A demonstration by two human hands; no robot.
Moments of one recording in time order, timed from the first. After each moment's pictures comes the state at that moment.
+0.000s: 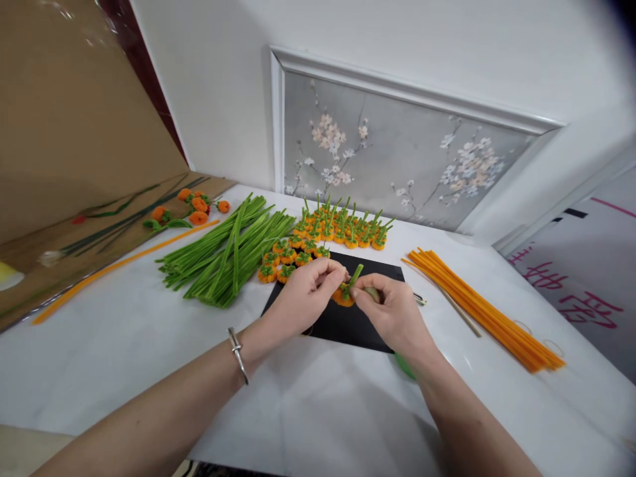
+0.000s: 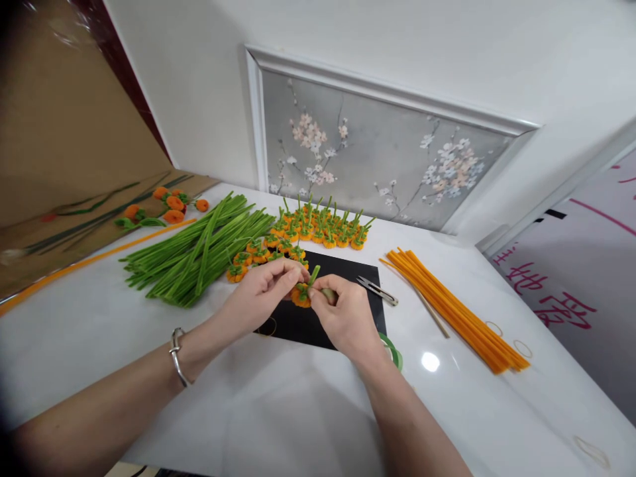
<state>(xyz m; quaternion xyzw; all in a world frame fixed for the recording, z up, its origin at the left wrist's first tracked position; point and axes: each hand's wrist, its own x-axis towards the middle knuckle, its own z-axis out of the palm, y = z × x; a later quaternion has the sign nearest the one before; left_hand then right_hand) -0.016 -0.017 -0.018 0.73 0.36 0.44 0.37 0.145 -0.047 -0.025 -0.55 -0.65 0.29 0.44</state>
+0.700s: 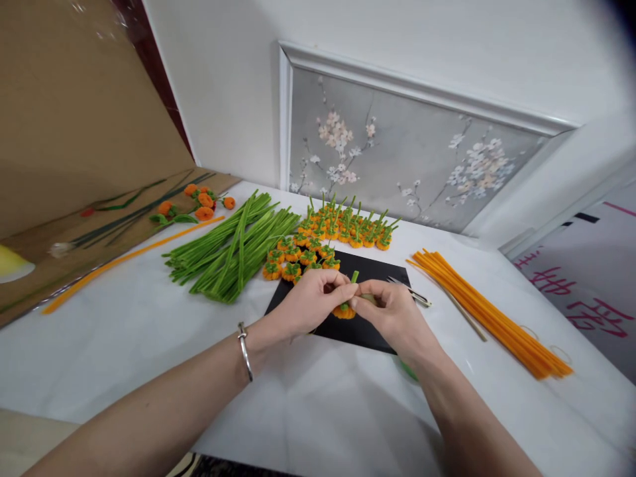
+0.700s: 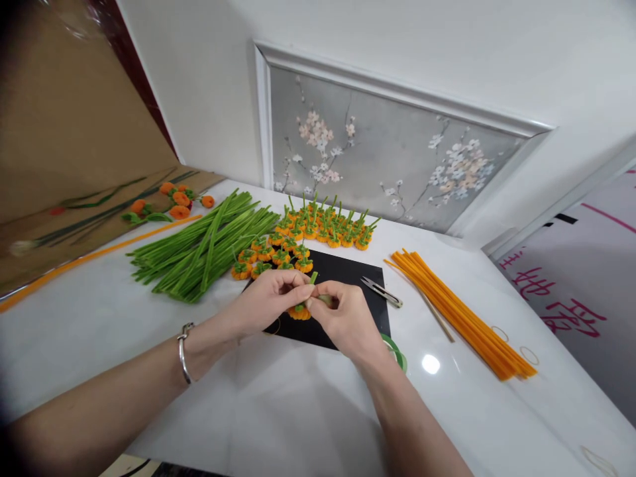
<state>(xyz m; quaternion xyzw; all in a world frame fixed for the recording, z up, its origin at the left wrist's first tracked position) -0.014 -0.019 -0.023 0.68 0.35 0.38 0.51 0.143 -0.051 -0.023 -0.53 -0.63 0.41 0.40</state>
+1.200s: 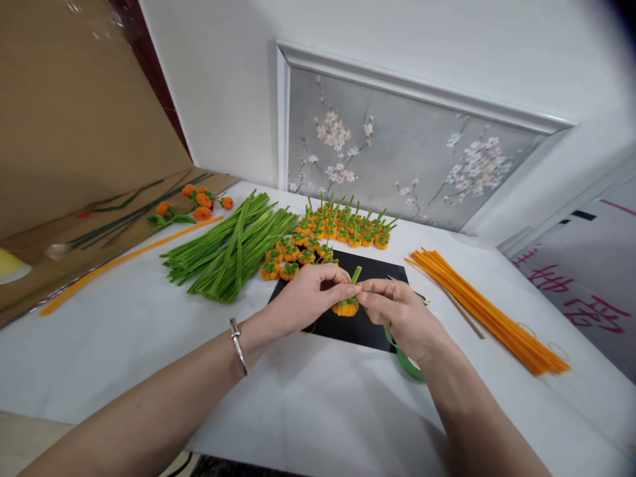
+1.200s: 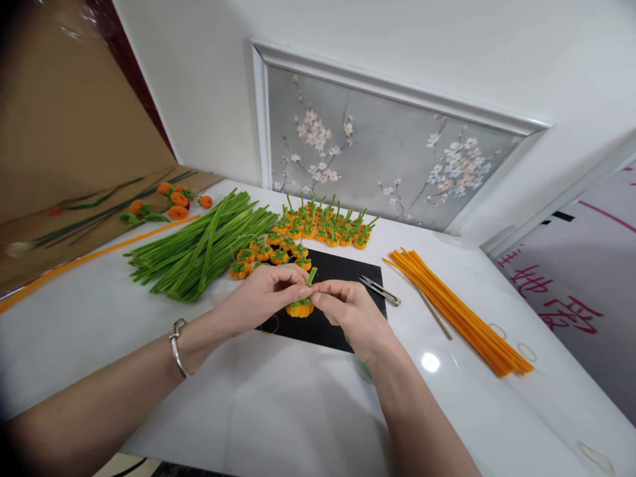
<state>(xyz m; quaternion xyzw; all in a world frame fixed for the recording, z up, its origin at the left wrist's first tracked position) -0.020 -0.017 -0.013 0.73 0.33 0.37 0.47 0.155 -0.048 -0.019 -0.44 -0.52 0.60 0.42</state>
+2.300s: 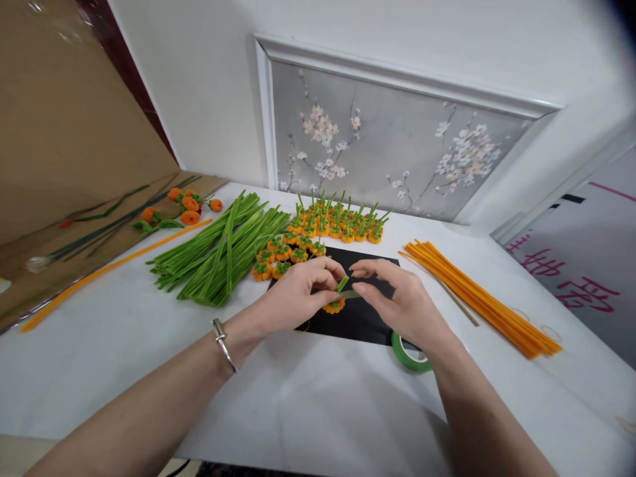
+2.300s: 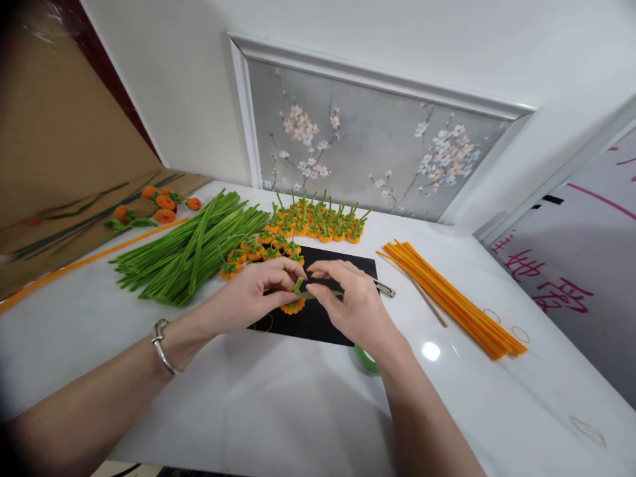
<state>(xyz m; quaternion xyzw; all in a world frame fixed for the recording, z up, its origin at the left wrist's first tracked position) -0.026 -0.011 -0.009 0.83 0.32 0.31 0.34 0.170 -0.046 -0.017 -0.47 -0.76 0.17 0.40</state>
